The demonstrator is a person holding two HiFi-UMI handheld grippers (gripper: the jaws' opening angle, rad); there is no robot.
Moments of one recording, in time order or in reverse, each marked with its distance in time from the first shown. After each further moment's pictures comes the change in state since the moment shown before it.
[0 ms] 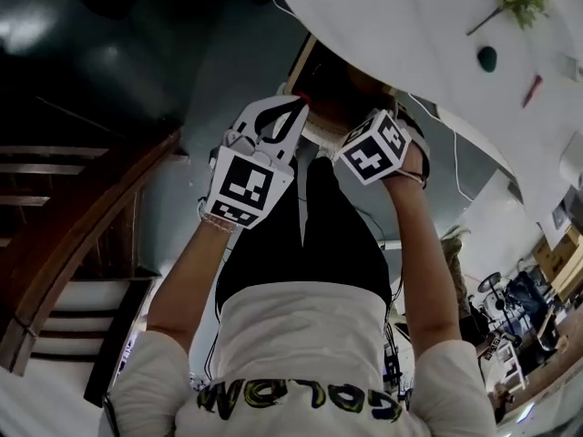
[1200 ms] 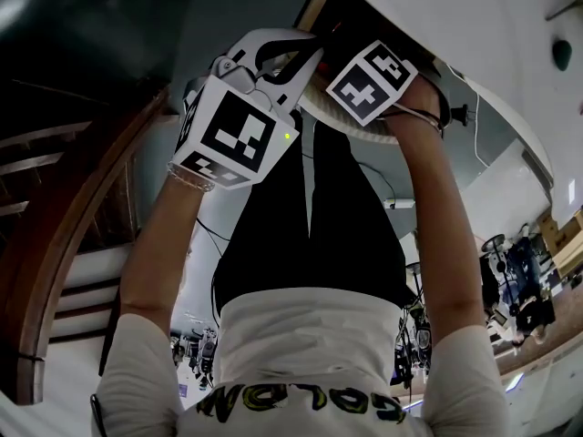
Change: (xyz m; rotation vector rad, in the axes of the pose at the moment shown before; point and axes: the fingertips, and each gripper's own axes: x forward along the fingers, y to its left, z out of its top) left arm 0.065 0.037 -0.053 0.128 0.134 -0.187; right arm 0.115 -0.003 0.010 -0.150 0.222 0.048
